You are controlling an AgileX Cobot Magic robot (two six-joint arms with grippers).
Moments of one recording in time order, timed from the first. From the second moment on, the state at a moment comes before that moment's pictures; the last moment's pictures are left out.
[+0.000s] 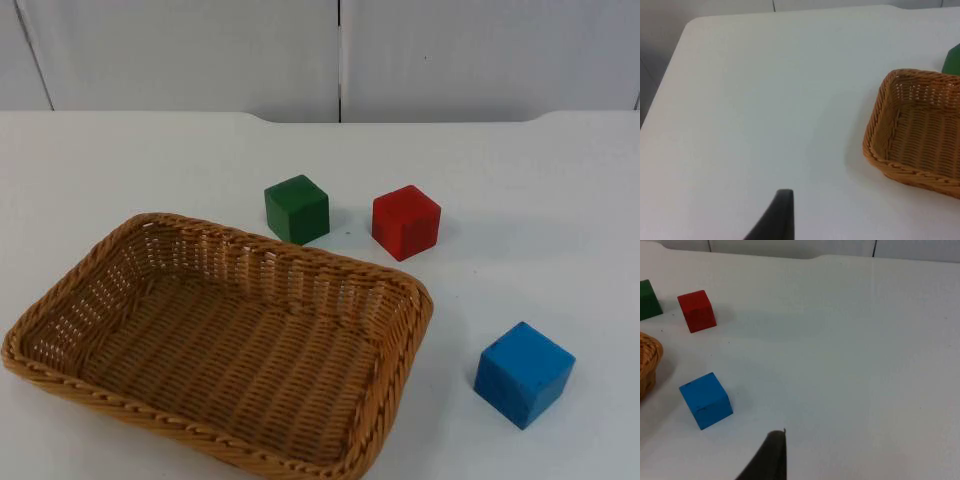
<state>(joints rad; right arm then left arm) 0.09 0.00 -0.52 -0.02 1.08 -0.04 0.00 0.00 -0.50 0.00 1.09 0.03</state>
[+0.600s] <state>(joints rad) 0.09 0.05 -0.56 -0.02 1.08 -0.04 0.00 0.00 -0.52 -0.02 1.09 0.03</state>
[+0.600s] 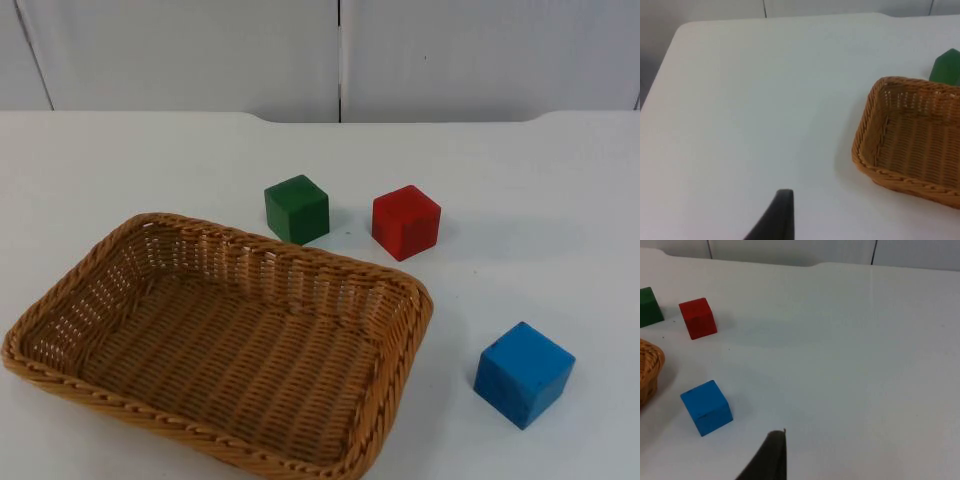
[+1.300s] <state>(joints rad) 0.09 0.26 -0.63 0.00 1.07 -0.05 0.00 0.22 -0.54 -0.11 1.01 0.05</state>
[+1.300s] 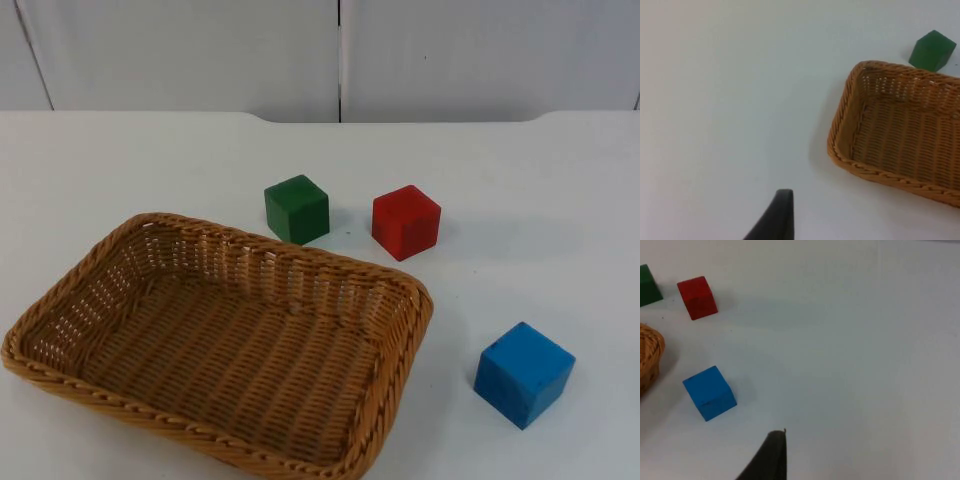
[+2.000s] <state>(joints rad) 0.09 0.59 -0.63 0.06 1.02 -0.09 0.00 0.53 -0.55 -0.26 0.84 0.19</state>
